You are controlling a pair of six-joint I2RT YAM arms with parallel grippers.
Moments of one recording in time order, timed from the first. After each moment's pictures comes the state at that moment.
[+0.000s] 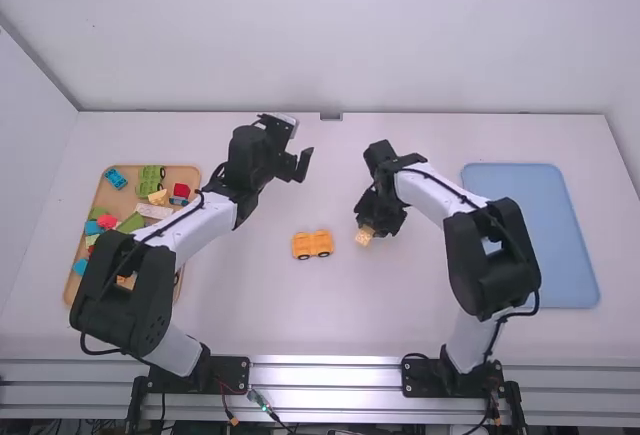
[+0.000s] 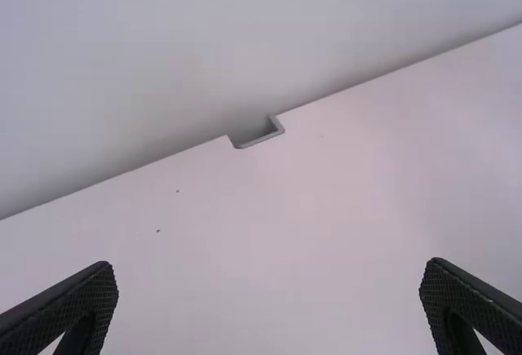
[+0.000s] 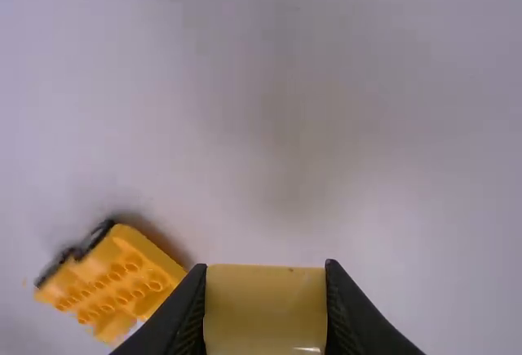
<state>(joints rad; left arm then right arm) -0.27 1.63 0.95 0.27 0.10 0.10 0.38 1.89 1.25 -0.87 -0.23 0.95</state>
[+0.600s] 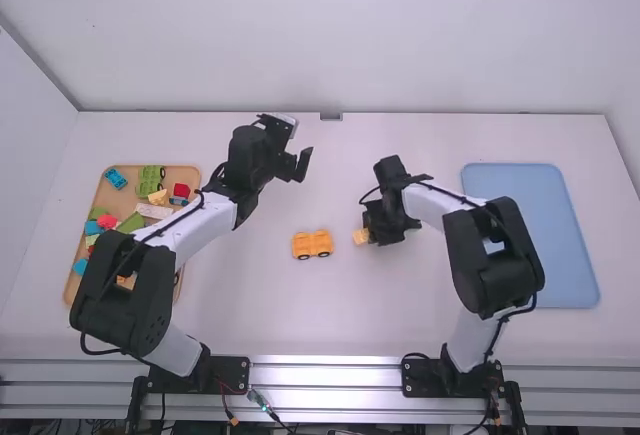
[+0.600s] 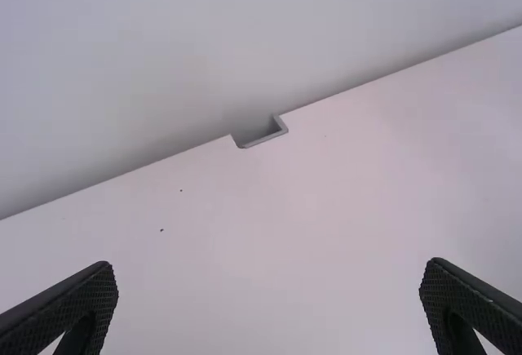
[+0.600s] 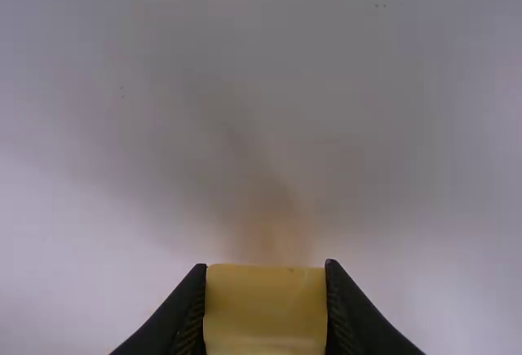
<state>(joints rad) -0.27 1.63 0.95 0.27 0.09 0.10 0.34 1.89 1.05 -0.57 -0.28 1.61</state>
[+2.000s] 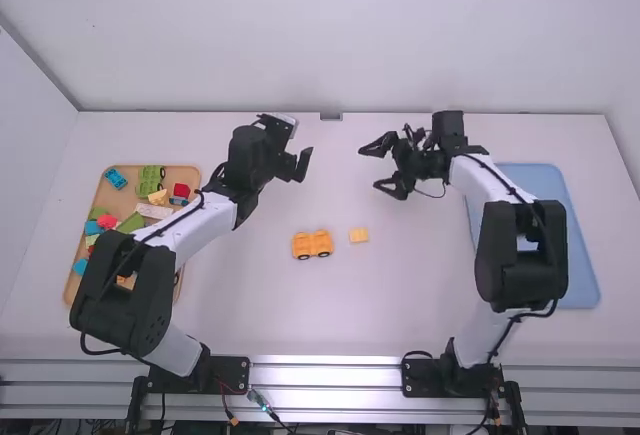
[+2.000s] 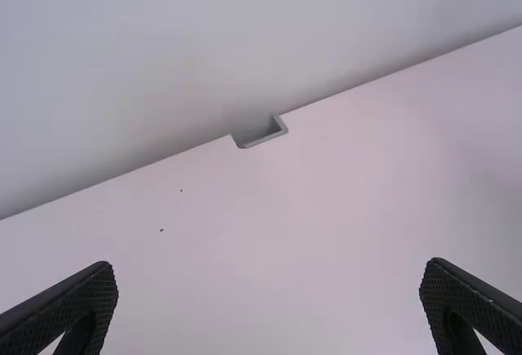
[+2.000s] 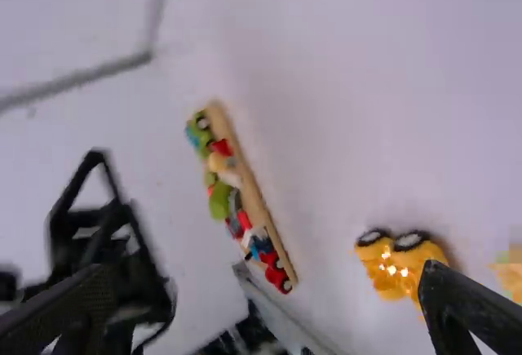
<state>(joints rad) -0.27 1.63 0.95 0.27 0.09 0.10 0.07 1.88 1.29 -0.42 -1.02 0.75</state>
